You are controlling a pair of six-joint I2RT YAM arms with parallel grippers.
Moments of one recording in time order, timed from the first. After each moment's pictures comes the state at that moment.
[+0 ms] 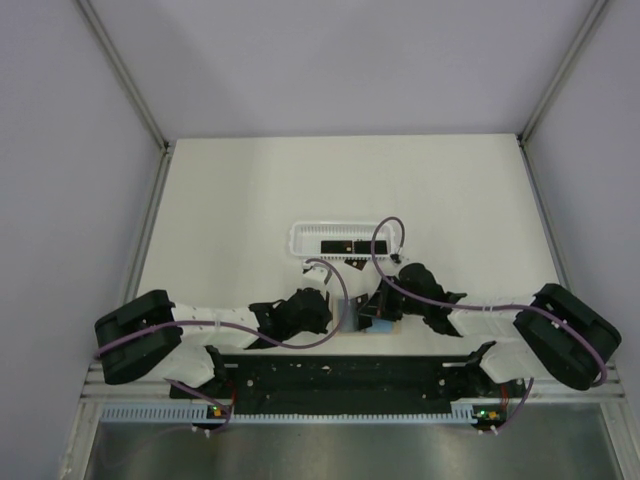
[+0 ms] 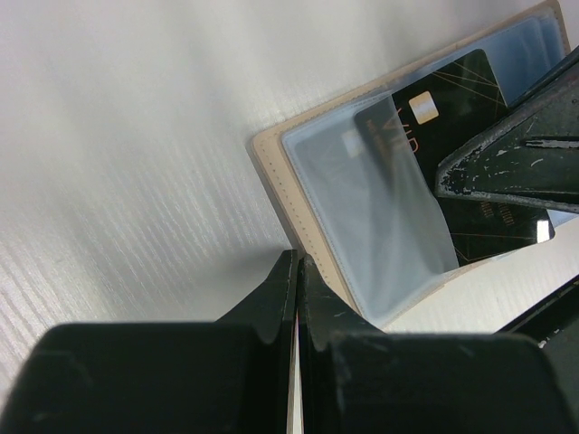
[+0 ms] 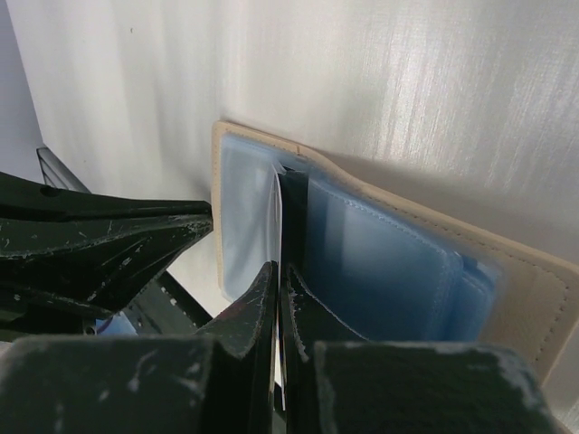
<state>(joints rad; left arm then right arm) -1.12 1.35 0.42 0.19 -0.28 -0.70 0.76 1.32 0.29 0.37 -0.24 0.97</state>
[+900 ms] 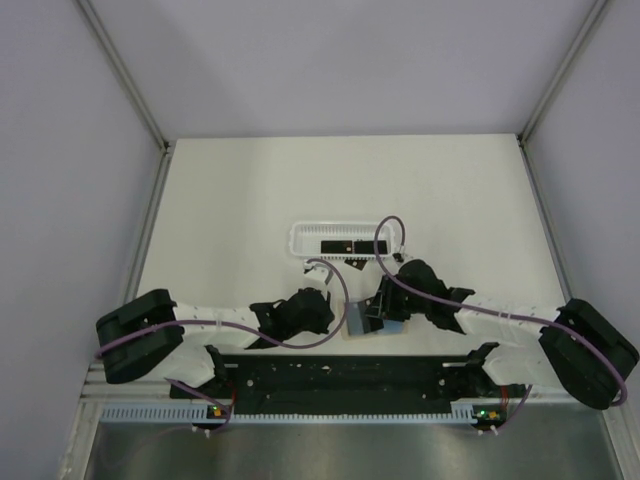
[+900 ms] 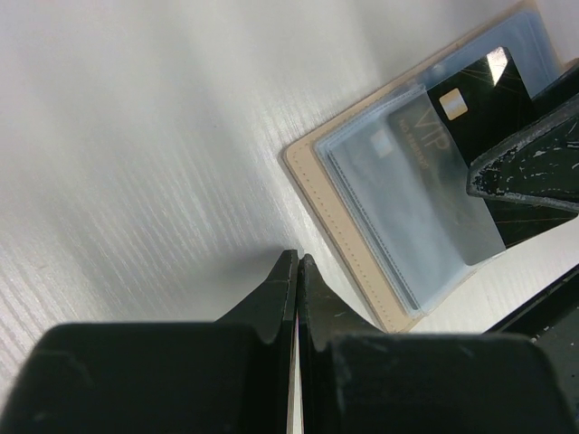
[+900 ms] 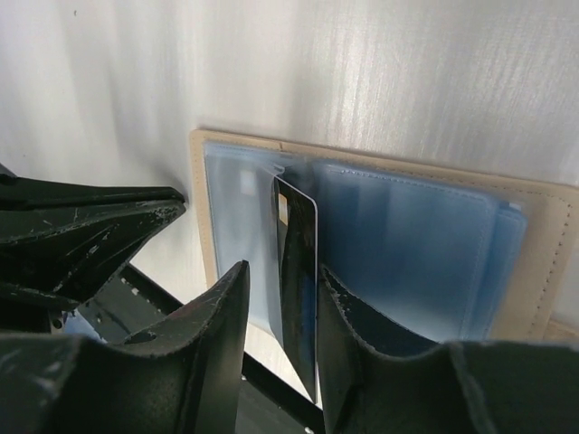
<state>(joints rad) -1.12 1.35 0.42 0.20 -0.27 -0.70 0.76 1.20 0.35 0.08 -0.18 0.89</state>
